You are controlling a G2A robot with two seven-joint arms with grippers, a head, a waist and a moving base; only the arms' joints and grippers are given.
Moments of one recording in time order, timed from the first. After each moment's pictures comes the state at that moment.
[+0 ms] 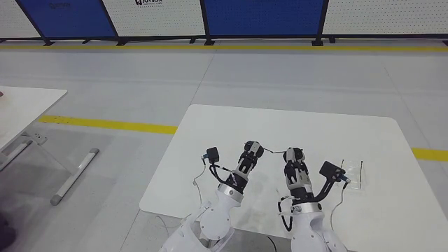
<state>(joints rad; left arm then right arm) 1.53 -1.34 -1.02 -1.70 0.11 -0.20 0.29 -1.60 -1.44 1.04 -1.78 -0.68 0.10 -0.24</state>
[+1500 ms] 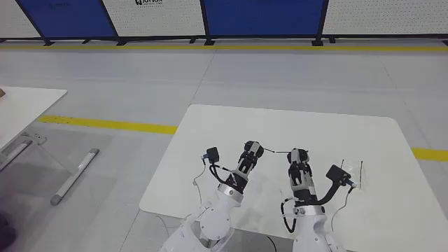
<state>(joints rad) 1.53 -1.34 -1.02 -1.70 0.11 -0.20 0.29 -1.63 -1.45 1.07 -1.79 -0.65 0.06 -0.28</state>
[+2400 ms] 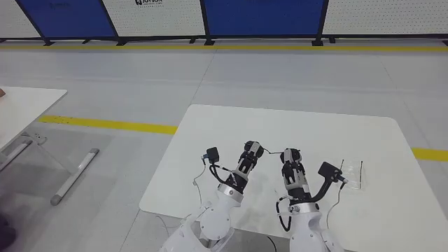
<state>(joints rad) 1.53 -1.34 -1.02 -1.70 0.11 -0.20 0.29 -1.59 -1.46 1.05 -1.75 -0.63 0.06 -0.24</state>
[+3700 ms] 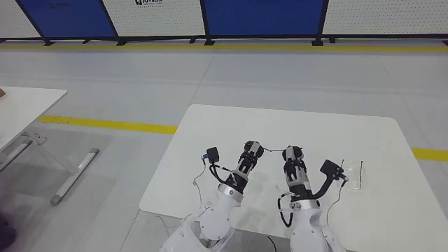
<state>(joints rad) 1.53 -1.34 -1.02 -1.70 0.11 -0.19 0.28 -1.58 -1.47 1.06 -1.72 -0.63 0.03 -0.26</state>
